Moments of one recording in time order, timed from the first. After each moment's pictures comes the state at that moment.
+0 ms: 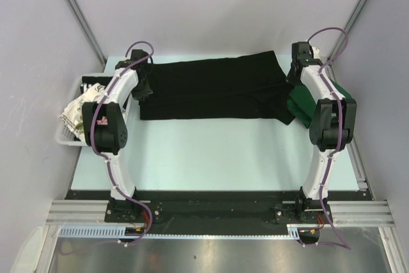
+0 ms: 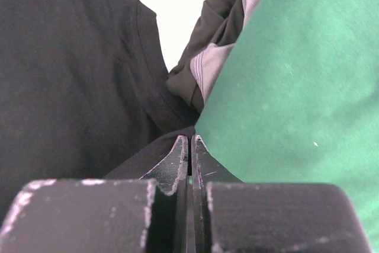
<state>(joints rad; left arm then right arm) -0.07 1.99 1.71 -0.90 -0.28 -0.40 0.02 2.03 1.75 -0.61 0.33 0.43</state>
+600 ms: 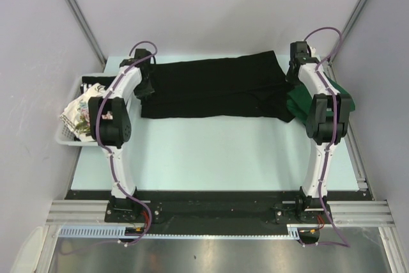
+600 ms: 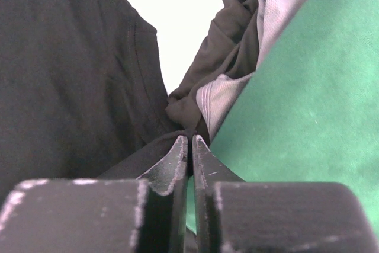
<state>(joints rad) -0.07 2.10 1.82 -0.91 -0.31 -0.37 0.01 2.16 1.87 -0.62 0.32 0.36</state>
